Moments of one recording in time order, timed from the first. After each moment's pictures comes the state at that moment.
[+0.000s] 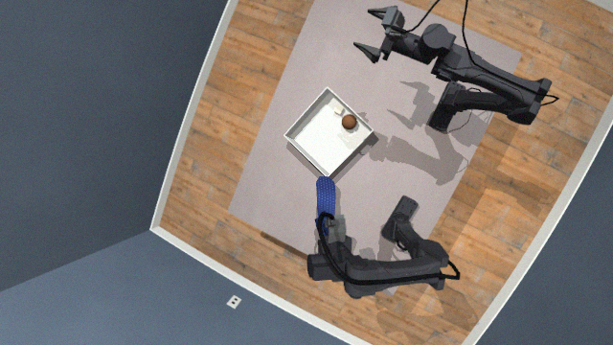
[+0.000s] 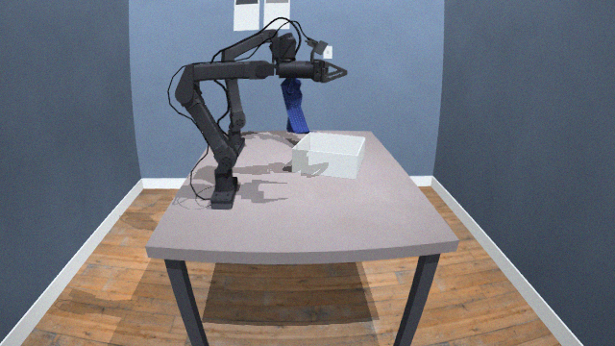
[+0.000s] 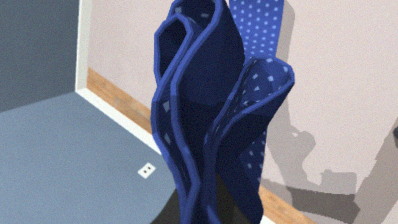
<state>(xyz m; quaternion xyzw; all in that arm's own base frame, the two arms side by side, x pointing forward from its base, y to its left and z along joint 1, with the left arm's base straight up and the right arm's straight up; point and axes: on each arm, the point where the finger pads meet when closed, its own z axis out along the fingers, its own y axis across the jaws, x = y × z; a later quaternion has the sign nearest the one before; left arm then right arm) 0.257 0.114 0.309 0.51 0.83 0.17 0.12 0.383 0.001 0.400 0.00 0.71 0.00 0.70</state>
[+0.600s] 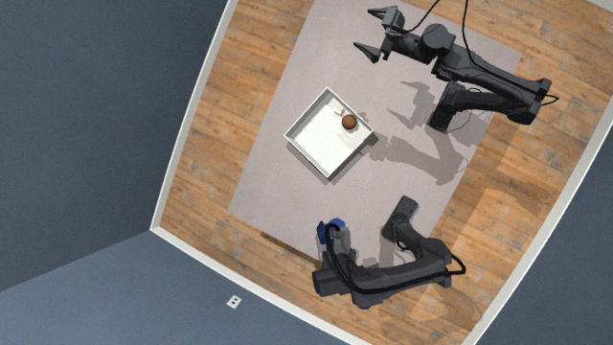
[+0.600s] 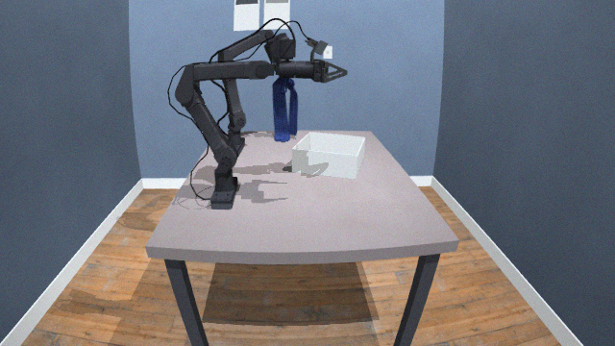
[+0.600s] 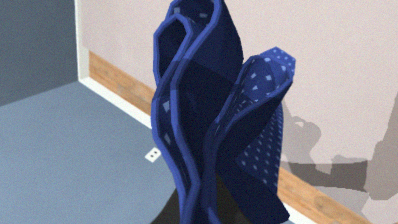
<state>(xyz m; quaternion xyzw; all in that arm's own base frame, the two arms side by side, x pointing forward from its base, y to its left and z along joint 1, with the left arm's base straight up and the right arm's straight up) 0.226 0.146 0.310 0.53 0.82 0.20 0.09 0.383 0.001 0.400 0.00 0.71 0.00 0.70</state>
